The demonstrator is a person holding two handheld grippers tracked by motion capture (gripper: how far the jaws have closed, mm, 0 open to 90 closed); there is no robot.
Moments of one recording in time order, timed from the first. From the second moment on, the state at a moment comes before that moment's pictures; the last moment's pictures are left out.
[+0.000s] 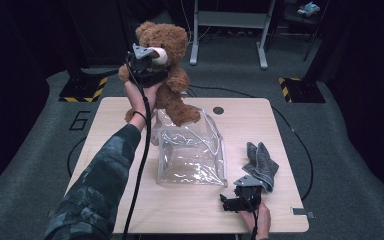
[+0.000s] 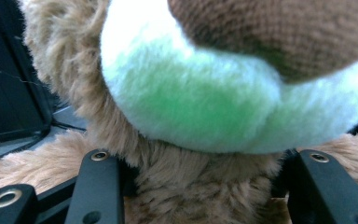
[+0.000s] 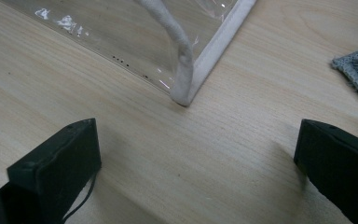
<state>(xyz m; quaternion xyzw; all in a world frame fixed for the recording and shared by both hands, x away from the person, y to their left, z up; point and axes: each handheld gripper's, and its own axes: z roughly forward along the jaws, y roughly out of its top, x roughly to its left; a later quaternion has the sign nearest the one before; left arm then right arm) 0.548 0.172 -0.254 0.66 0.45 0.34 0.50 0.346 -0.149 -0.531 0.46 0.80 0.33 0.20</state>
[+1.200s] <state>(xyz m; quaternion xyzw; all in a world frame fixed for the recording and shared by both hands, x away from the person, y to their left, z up) 0.541 0.135 -0.305 0.69 0.46 0.24 0.51 0.346 -0.149 -0.531 0.46 0.80 0.34 0.20</state>
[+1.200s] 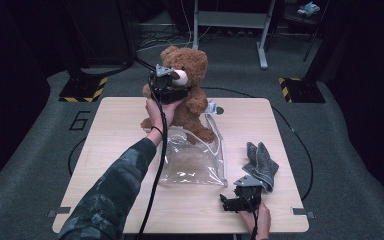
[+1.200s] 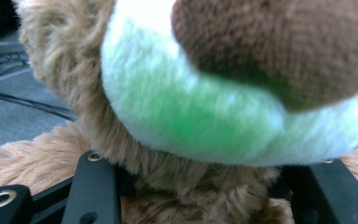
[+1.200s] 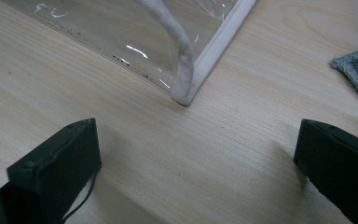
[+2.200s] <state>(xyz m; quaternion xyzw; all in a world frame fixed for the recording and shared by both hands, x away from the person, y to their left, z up) 0.511 0.127 -0.348 0.72 0.52 0.17 0.43 0.346 -0.149 -0.531 0.46 0.80 0.34 0.20</state>
